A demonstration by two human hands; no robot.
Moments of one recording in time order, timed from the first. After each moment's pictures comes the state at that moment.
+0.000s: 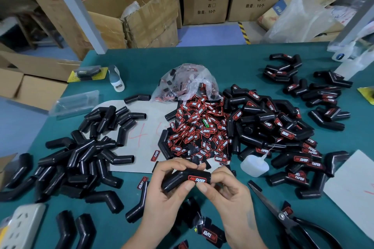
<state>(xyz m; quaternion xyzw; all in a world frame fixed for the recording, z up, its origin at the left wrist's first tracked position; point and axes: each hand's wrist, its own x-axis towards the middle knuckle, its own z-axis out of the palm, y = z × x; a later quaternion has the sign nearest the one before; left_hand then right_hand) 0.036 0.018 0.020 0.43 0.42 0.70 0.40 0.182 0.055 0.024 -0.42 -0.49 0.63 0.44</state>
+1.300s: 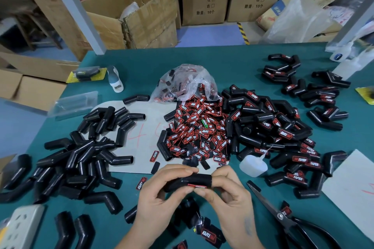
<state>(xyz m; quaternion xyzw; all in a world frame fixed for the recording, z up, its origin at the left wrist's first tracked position) 0.021 0.014 0.019 0.54 0.48 0.63 0.29 0.183 0.053 0.029 -0.40 -0.56 0.55 0.47</state>
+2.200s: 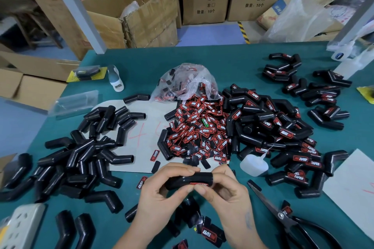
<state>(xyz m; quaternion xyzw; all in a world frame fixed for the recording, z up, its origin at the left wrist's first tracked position) 0.019 0.014 0.019 0.52 0.49 0.62 0.34 0.183 0.054 0.027 -0.40 -0.51 0.62 0.43</state>
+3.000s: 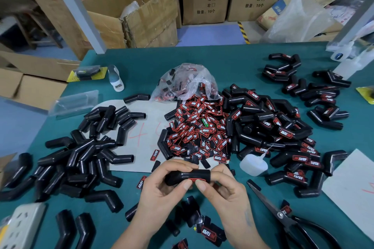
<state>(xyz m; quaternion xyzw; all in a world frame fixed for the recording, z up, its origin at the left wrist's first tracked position) 0.018 0.017 0.020 0.45 0.46 0.63 0.43 0.184 0.055 0.027 -0.41 -0.52 0.63 0.41</state>
